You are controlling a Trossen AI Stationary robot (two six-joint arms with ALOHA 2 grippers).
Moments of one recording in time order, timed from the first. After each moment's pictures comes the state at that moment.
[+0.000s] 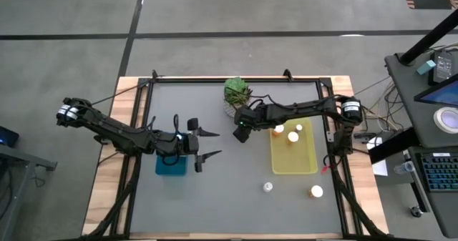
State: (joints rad) left arm -0.30 1.20 0.64 0.46 -0.46 0.16; right arm -0.13 1.86 1.30 -0.59 0.29 0.51
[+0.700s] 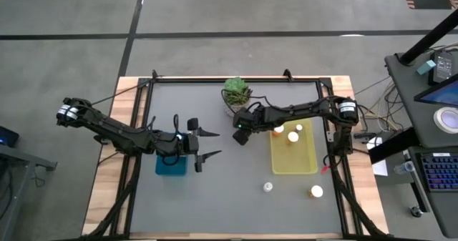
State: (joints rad) left arm -0.30 1.20 0.64 0.46 -0.46 0.16; right arm -0.11 1.90 1.30 -0.59 0.29 0.51
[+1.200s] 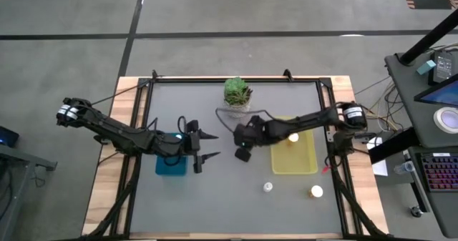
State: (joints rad) left arm -0.30 1.20 0.63 0.33 -0.45 0.00; right arm 0.06 1.84 1.30 -0.57 0.29 0.39
